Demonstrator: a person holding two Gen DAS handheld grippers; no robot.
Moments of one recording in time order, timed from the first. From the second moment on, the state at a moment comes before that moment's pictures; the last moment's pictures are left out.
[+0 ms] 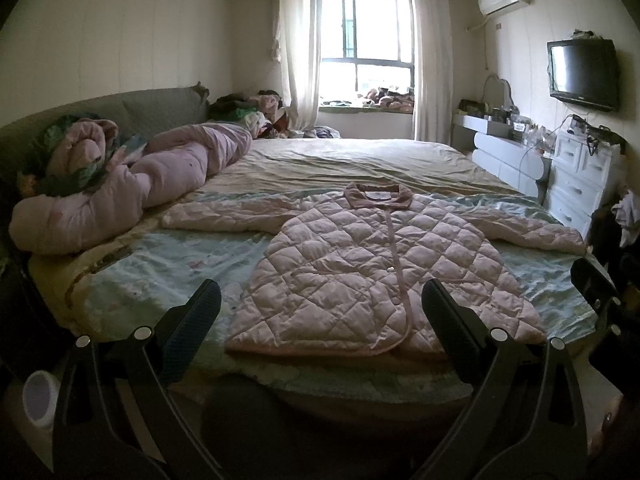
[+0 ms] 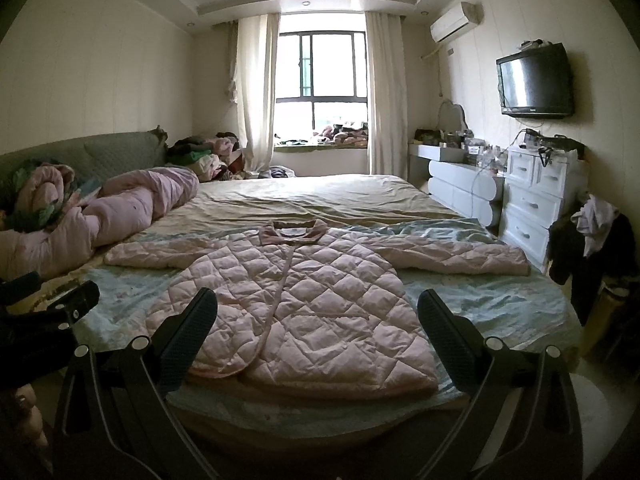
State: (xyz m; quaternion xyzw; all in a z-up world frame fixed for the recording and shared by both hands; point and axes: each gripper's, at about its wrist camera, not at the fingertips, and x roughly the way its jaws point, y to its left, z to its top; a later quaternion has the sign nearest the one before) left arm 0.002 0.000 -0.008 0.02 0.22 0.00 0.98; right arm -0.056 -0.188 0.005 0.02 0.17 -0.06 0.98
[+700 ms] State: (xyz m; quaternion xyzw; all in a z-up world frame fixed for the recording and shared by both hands) left arm 0.098 -0.032 -0.001 0.02 0.24 -0.01 0.97; right arm 0.045 -0.226 -0.009 0.04 0.20 -0.07 0.98
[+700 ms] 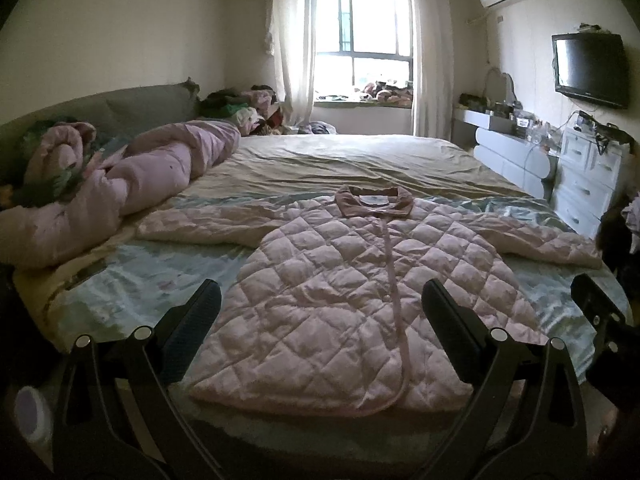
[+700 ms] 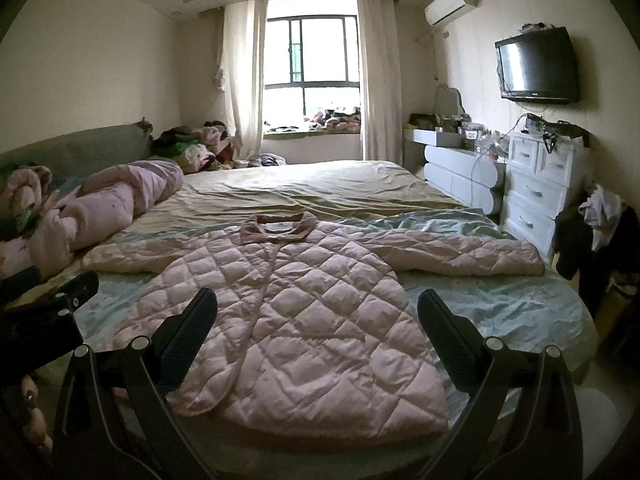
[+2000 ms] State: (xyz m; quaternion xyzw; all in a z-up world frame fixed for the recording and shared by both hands) left arm 0.354 -0.254 -0.074 0.05 0.28 -0.07 0.96; right arm 0.274 -0.515 -0.112 0.07 0.27 -0.23 0.93
